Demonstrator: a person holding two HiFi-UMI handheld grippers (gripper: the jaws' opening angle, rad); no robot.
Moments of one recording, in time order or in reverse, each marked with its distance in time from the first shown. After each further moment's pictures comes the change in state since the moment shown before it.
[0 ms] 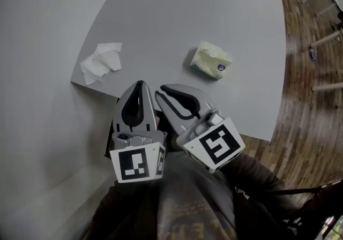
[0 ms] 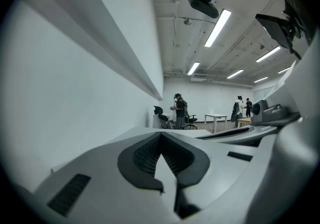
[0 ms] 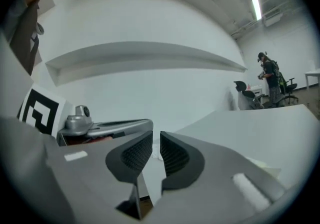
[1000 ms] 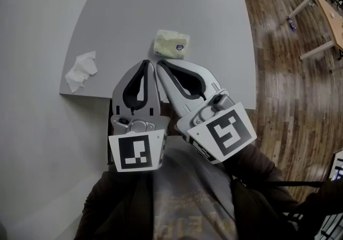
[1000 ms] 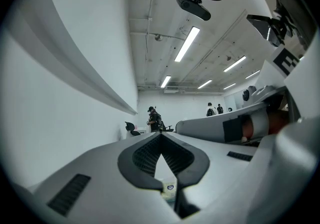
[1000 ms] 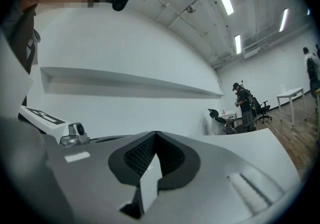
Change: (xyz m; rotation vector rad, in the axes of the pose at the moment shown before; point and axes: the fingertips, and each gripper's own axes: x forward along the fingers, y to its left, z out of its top) left arm -0.043 -0.156 0.054 0.134 -0.137 -0.317; right arm -0.152 -0.015 0.072 -0.066 -0.247 -0.248
